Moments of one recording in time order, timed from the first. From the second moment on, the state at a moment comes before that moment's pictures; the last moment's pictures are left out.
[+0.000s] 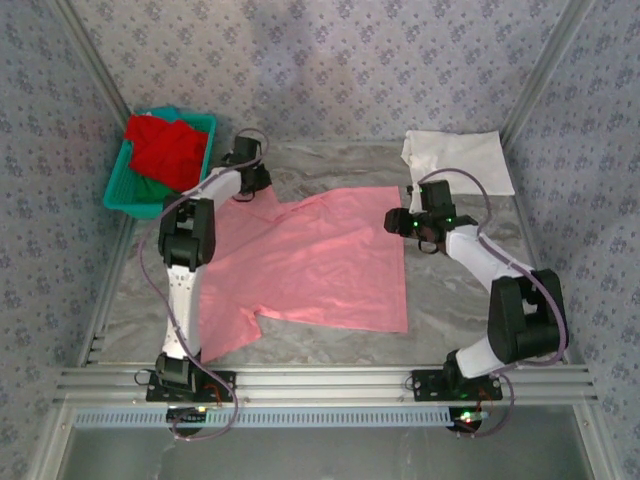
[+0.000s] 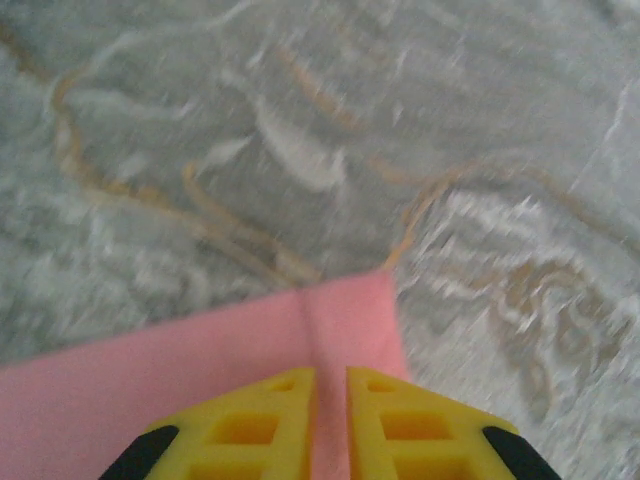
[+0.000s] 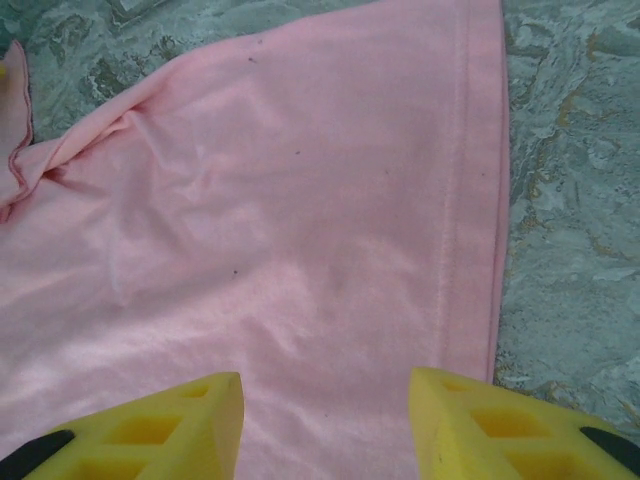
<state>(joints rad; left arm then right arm) -0.22 2.40 1.92 -0.42 0.01 -0.50 0.20 1.47 0.93 -0.28 -0.22 0.32</state>
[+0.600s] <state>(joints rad) -0.29 2.83 2.68 -0.65 0.20 -0.48 0.14 1.43 0.86 -0.26 -0.25 0.32</state>
